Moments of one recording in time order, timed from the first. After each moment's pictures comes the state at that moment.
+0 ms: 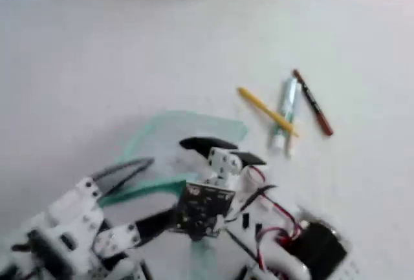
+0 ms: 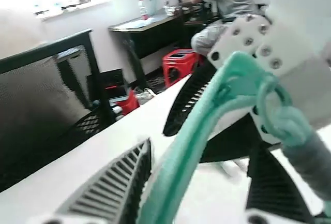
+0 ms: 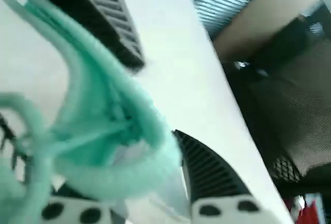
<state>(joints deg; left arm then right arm) 36.6 -105.0 51.2 70.9 -13.0 -43.5 -67.0 36.6 63.1 39.6</state>
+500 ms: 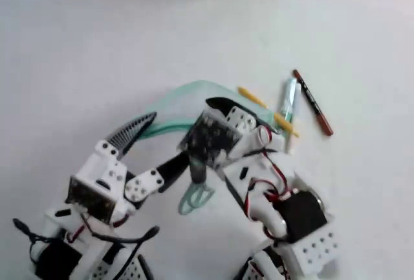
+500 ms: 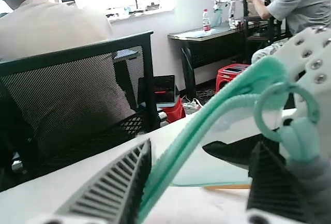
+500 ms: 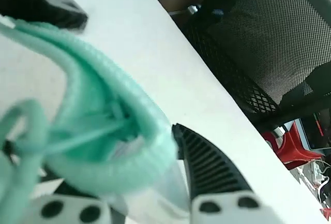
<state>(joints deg) 24.2 -104.0 68.8 46.6 -8.9 -28.3 -61.2 42.9 48.9 34.3</state>
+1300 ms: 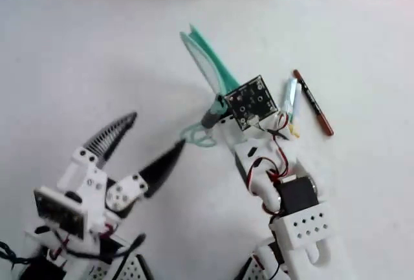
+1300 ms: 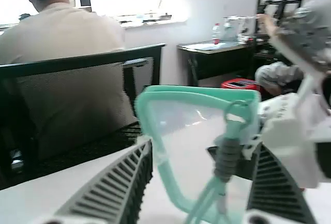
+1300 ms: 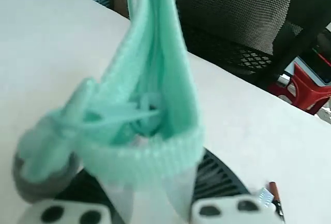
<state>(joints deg) 24.9 -104.8 59.5 55.3 -5.6 -24.0 -60.4 54.8 36.0 17.6</state>
